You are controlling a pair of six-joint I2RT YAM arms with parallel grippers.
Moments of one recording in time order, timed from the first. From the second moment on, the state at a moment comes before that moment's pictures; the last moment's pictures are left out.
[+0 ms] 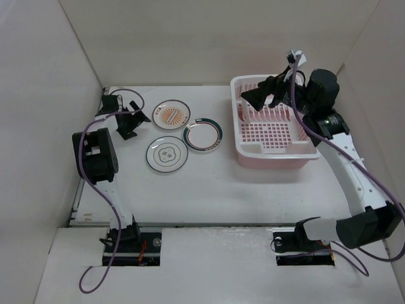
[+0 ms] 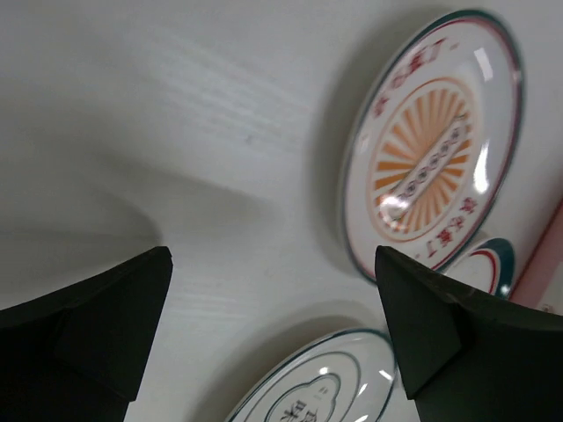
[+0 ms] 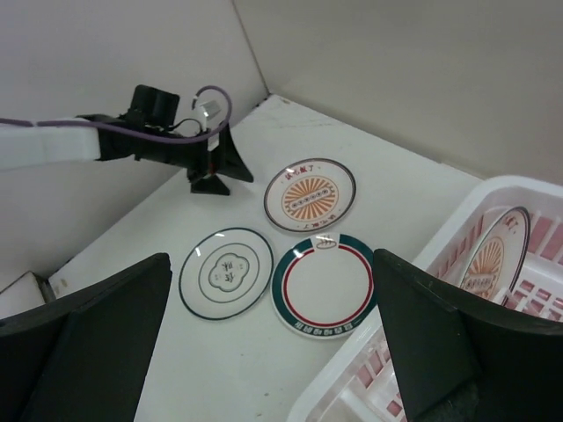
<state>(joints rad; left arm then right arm) 0.18 2.02 1.41 -0.33 0.33 -0.55 0.25 1.32 1.42 -0.14 -0.55 0.25</state>
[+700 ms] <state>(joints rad) 0.12 2.27 1.68 -0.20 0.55 -0.61 0.26 1.24 1.48 -0.26 -0.58 0.18</state>
